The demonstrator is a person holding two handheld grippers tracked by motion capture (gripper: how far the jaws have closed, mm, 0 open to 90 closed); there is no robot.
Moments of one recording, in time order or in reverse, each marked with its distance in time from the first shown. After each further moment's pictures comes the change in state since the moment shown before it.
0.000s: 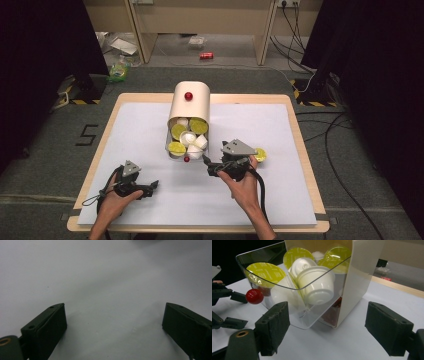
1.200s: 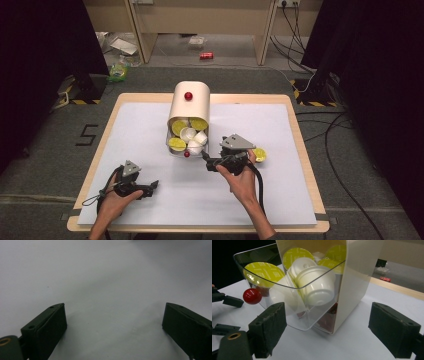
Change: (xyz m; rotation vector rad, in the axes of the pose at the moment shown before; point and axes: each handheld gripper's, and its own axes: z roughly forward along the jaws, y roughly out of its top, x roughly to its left) left arm 0.000 0.000 0.000 0.000 0.000 0.000; right arm -0.008 0.006 0.013 0.002 -0.004 0.004
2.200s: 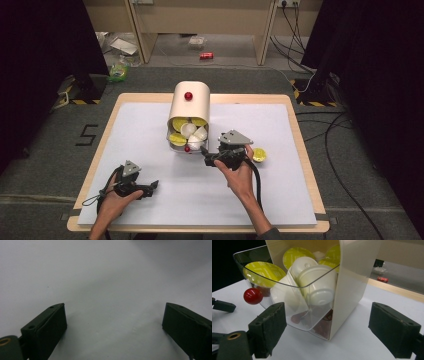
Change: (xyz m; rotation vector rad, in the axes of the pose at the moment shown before) left arm 0.000 0.000 0.000 0.000 0.000 0.000; right arm -0.005 0.005 0.013 -0.002 -0.020 0.009
